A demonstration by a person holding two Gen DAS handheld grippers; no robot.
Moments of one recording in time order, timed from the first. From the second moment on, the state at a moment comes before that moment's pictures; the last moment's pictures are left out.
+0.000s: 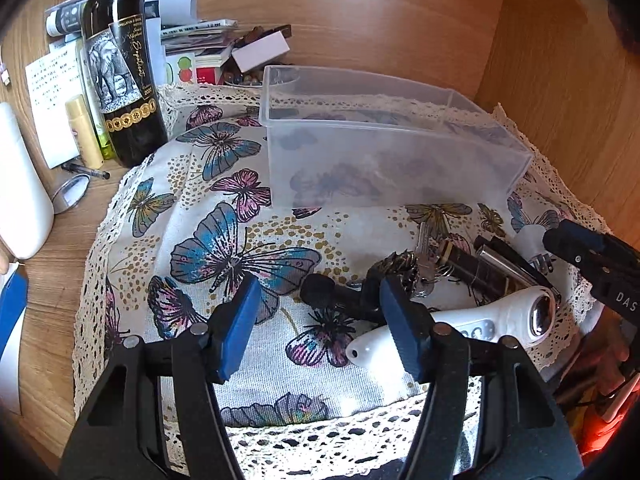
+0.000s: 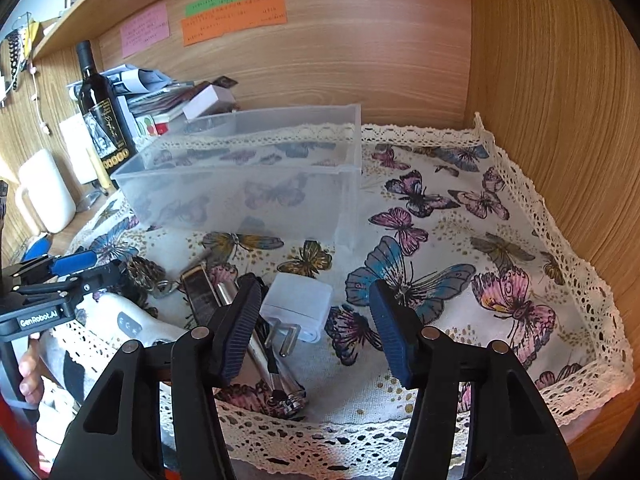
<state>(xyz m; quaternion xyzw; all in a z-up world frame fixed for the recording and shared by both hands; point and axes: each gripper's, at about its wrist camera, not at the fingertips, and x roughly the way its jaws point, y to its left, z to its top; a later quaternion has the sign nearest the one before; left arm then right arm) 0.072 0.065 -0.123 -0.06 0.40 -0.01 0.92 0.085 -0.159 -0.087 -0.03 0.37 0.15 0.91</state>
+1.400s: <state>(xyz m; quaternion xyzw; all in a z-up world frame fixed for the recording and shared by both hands) 0.088 0.083 -0.067 -0.05 0.33 -0.02 0.94 0.112 -0.151 -0.046 -0.03 0.32 0.15 0.94</state>
